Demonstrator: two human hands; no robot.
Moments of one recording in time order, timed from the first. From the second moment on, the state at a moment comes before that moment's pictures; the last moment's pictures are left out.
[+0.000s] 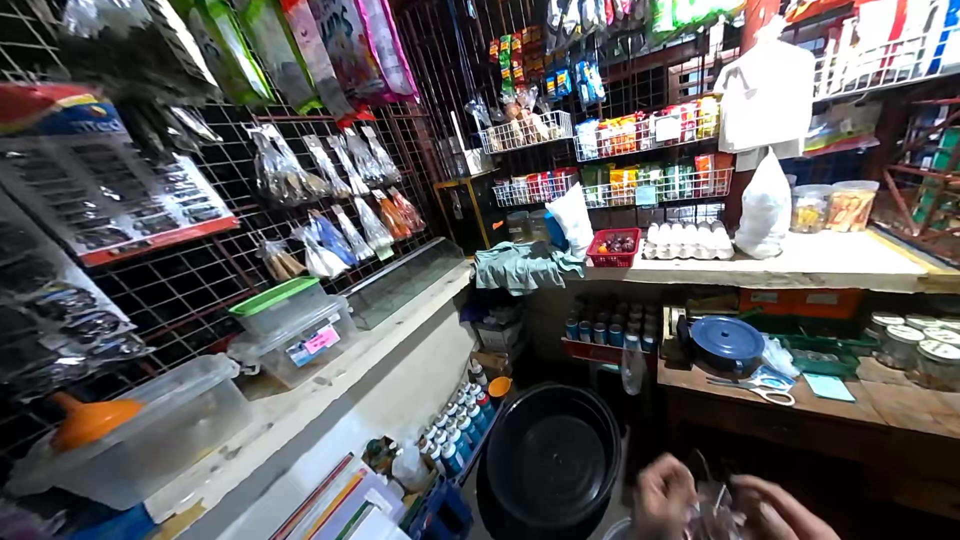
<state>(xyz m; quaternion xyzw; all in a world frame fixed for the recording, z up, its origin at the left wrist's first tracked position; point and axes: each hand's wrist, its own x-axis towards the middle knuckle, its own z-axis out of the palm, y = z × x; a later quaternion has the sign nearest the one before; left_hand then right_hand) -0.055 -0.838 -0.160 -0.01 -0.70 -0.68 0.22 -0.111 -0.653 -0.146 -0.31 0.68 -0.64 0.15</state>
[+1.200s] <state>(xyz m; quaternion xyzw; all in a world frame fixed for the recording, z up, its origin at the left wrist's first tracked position) -0.118 -0.838 -0.116 0.11 -0.27 -0.91 0.29 -0.137 -0.692 -0.158 -0.39 0.83 -0.38 -0.10</state>
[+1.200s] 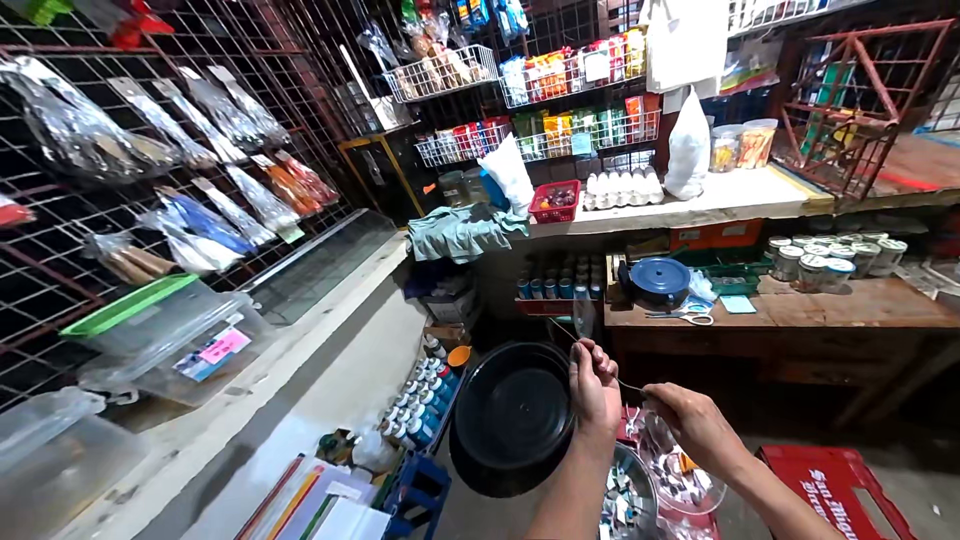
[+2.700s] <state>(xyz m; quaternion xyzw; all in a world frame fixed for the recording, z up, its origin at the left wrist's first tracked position) -0.097 -0.836 -0.129 -0.14 -0.88 -0.43 0.14 -0.146 -0.685 -0.123 -0.17 0.33 -0.93 0.03</state>
